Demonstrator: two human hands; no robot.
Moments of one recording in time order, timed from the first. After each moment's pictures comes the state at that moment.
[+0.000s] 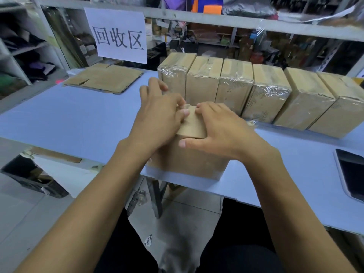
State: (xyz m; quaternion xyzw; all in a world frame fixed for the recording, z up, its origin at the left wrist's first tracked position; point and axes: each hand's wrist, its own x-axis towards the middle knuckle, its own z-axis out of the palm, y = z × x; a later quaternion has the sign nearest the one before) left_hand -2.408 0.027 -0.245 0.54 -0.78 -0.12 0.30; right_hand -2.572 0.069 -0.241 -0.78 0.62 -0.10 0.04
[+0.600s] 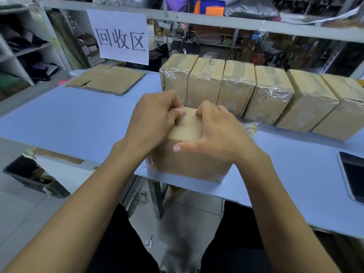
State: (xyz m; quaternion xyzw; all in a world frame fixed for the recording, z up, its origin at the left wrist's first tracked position) left_hand -2.395 0.022 -0.244 0.51 -0.77 -0.13 0.37; right_hand -2.563 0.064 -0.248 -0.76 0.64 -0.14 0.06
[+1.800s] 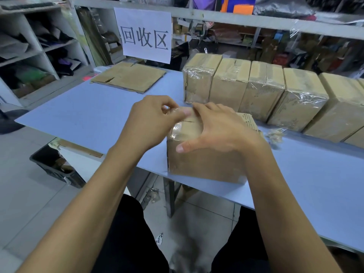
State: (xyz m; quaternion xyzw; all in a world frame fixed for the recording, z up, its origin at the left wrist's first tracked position) left_hand -2.347 0.031 -0.238 0.60 -0.68 -0.23 0.36; right_hand -2.520 0.033 -0.235 -0.79 0.60 -0.05 0.09
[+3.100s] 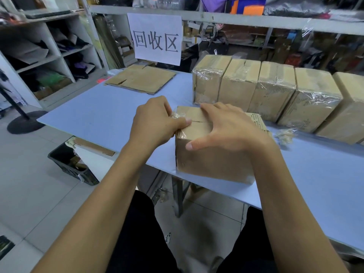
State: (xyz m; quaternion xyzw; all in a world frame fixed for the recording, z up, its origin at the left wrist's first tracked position) left_hand -2.344 0.035 -0.242 0.68 -0.63 -0.20 0.33; right_hand -2.524 0.039 -0.233 -0.79 0.60 -0.07 0.10
